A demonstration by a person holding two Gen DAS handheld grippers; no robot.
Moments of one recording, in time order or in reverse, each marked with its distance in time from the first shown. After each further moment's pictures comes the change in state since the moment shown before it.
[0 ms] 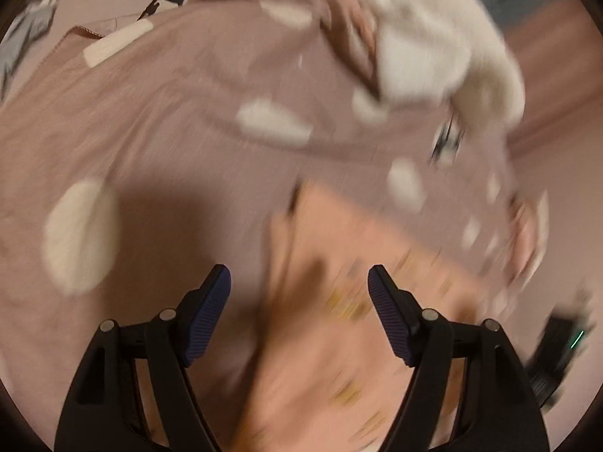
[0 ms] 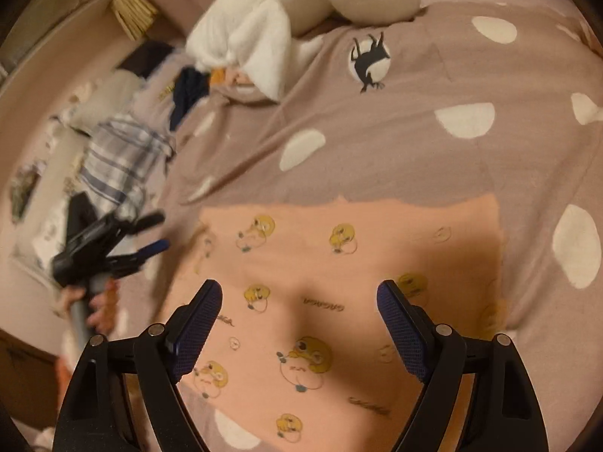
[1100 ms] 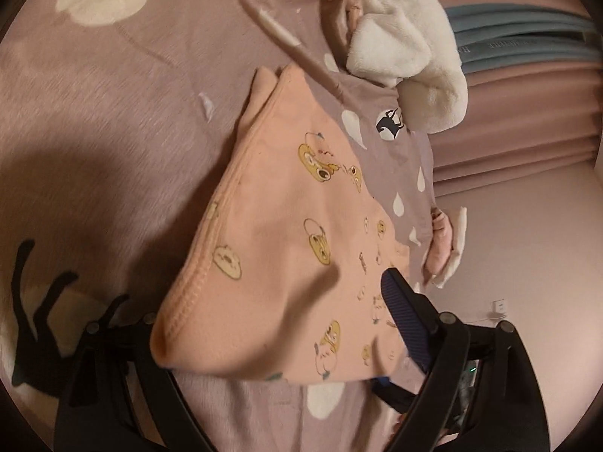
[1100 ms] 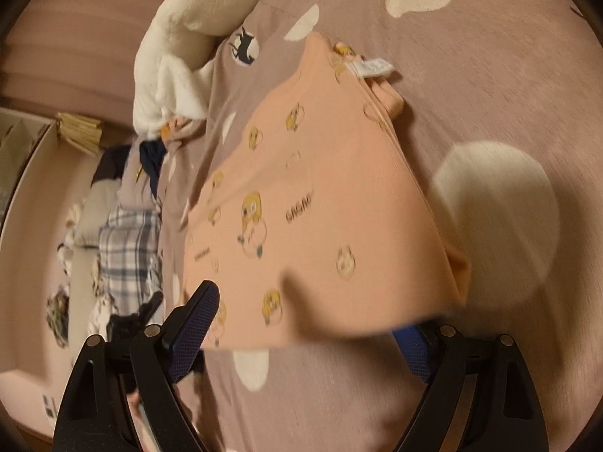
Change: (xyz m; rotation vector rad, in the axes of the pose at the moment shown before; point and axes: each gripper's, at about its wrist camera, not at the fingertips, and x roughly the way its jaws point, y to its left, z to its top) left arm 0.014 0.007 -0.113 -0.241 -0.087 -0.406; right arm -0.008 -0.055 -0.108 0.536 -0.156 0.171
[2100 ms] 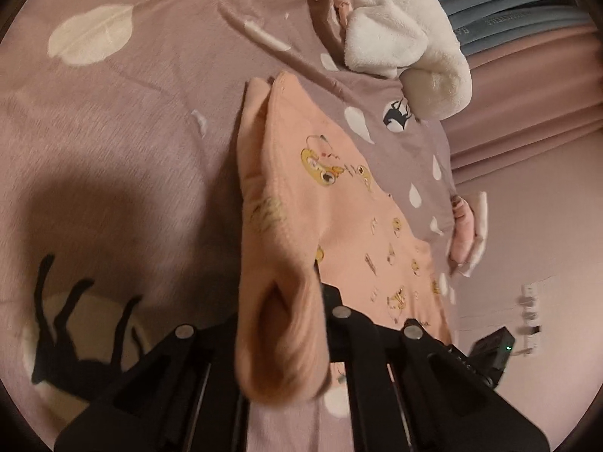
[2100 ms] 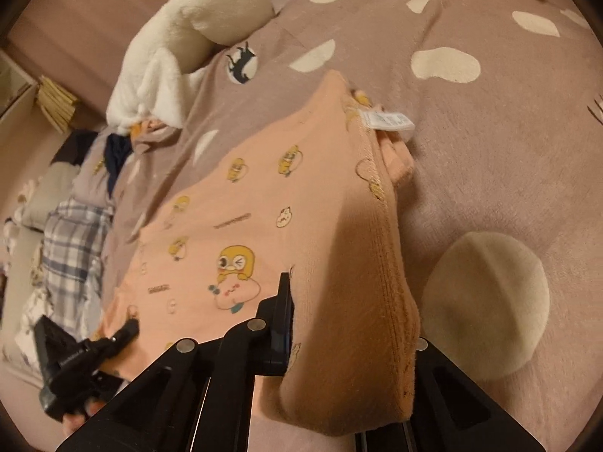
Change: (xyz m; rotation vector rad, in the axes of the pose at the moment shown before) left arm -0.016 0.005 0.003 0.067 0.021 0.088; right arm -0.005 0.020 0.000 -0.172 -0.122 -0.197
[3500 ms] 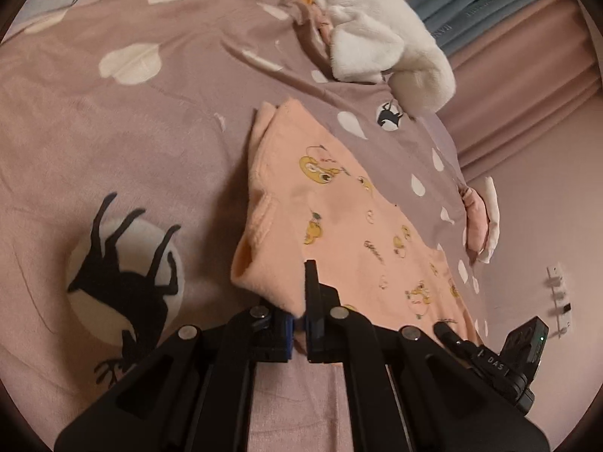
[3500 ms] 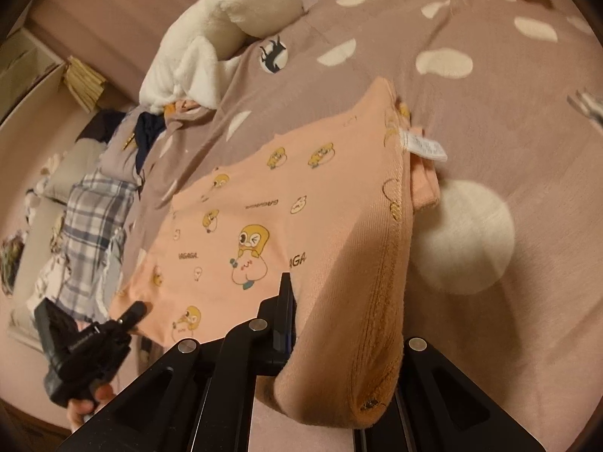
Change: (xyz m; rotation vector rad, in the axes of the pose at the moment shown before) left arm -0.029 -0.010 -0.050 0.110 -0.131 0.095; right arm -0.032 0.003 -0.027 -0.083 -0.003 0.048
